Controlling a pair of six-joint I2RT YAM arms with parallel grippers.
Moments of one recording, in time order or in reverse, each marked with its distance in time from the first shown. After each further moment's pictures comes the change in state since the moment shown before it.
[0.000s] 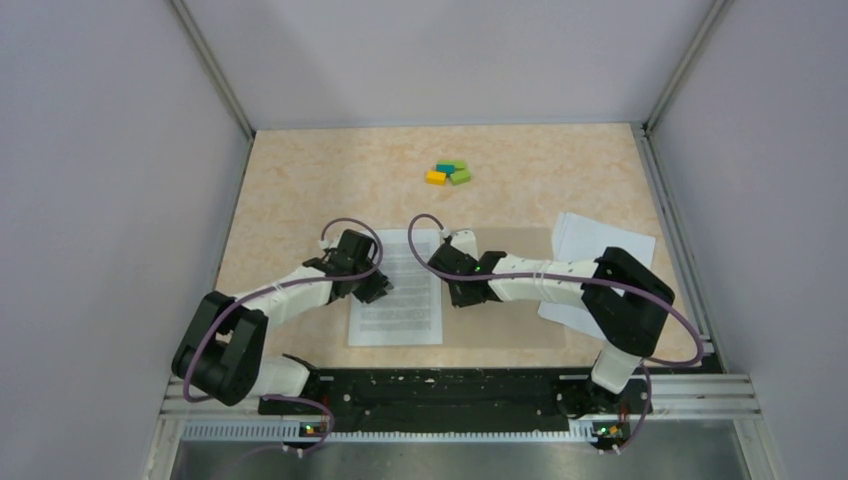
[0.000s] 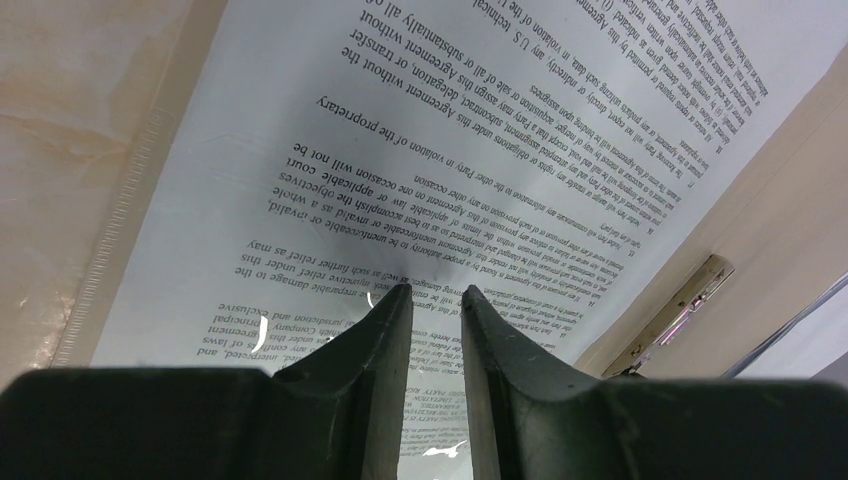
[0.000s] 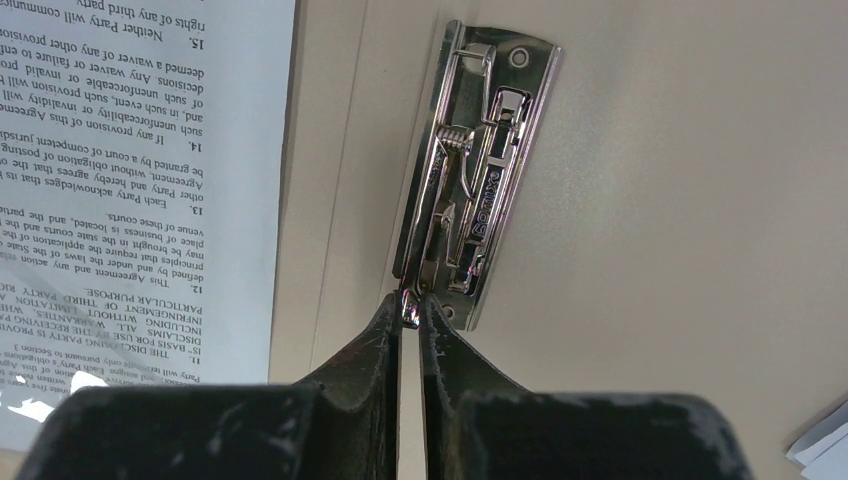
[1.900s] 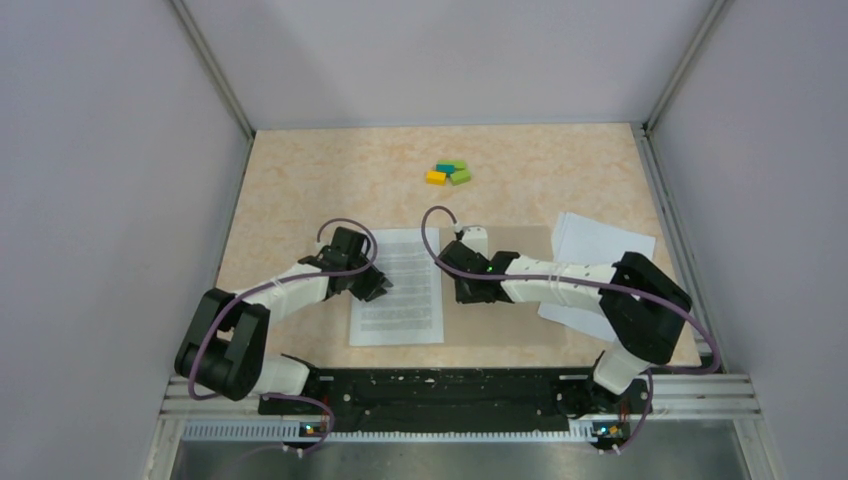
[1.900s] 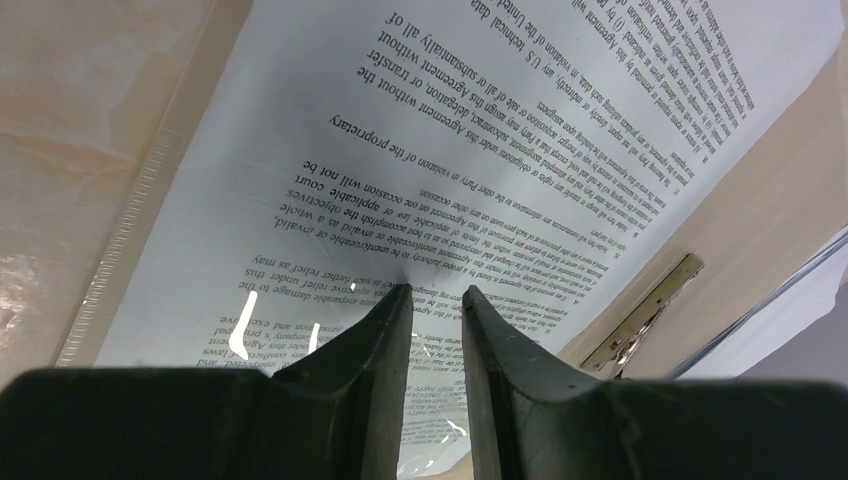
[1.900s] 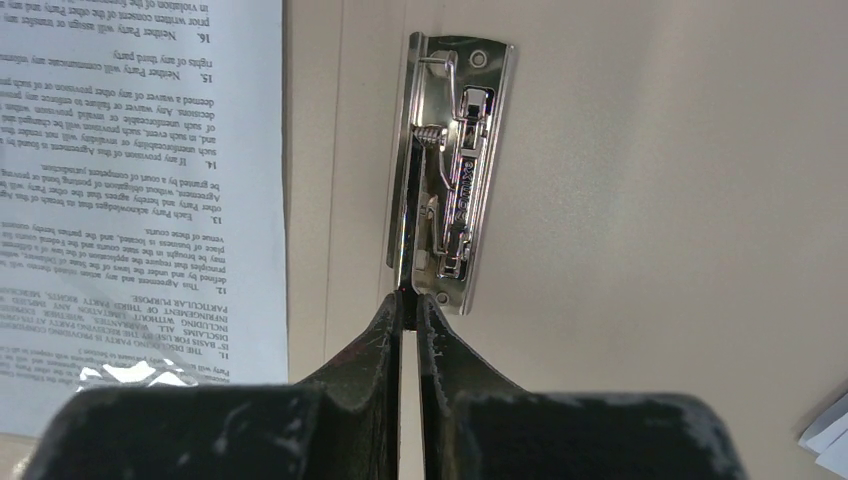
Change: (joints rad) left arm 0.071 0.019 0.001 0.010 0.093 -0.020; right arm -0.022 -0.081 -0.068 0.045 0.018 0.076
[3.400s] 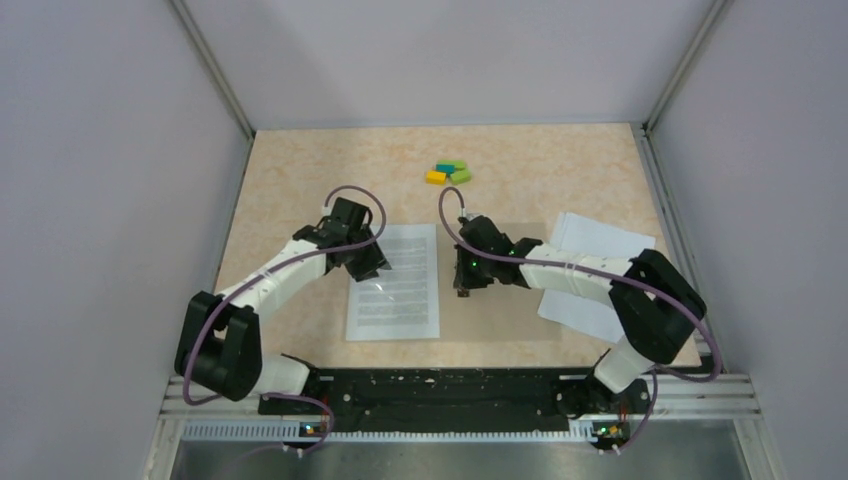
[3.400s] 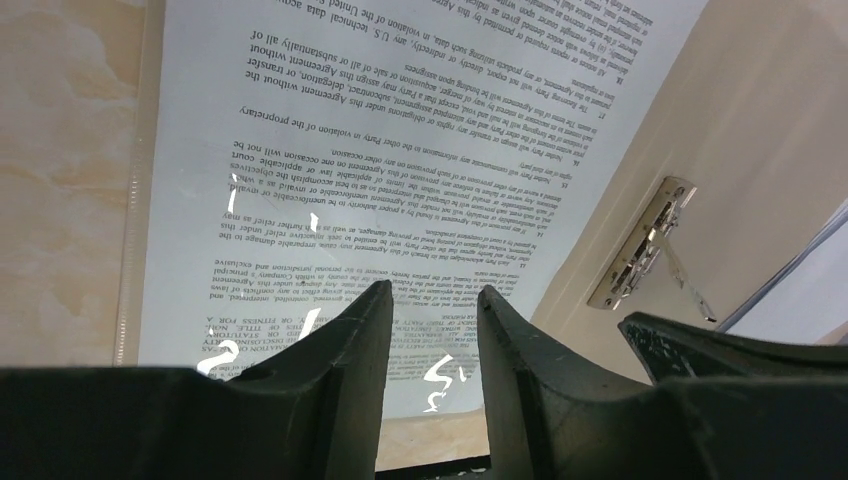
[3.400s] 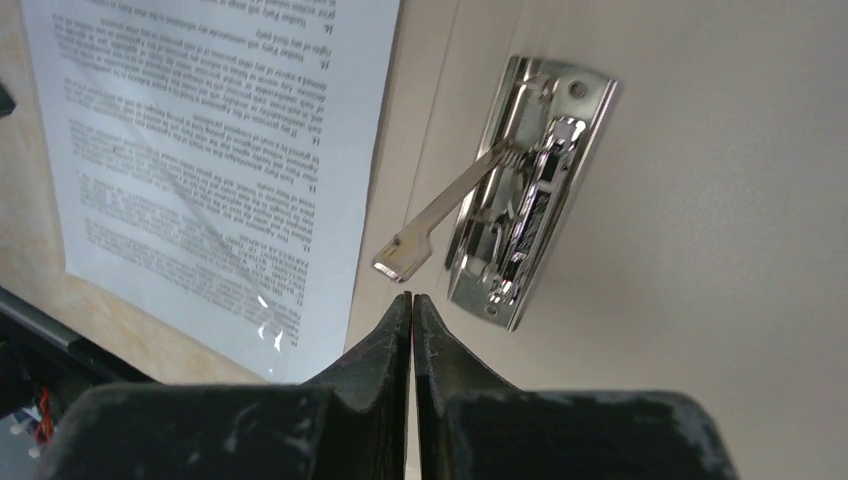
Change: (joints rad) left arm -0.009 0.002 0.278 -0.289 -0.020 0.275; right arm -0.160 -0.066 -0.055 0.193 -0.407 -0.143
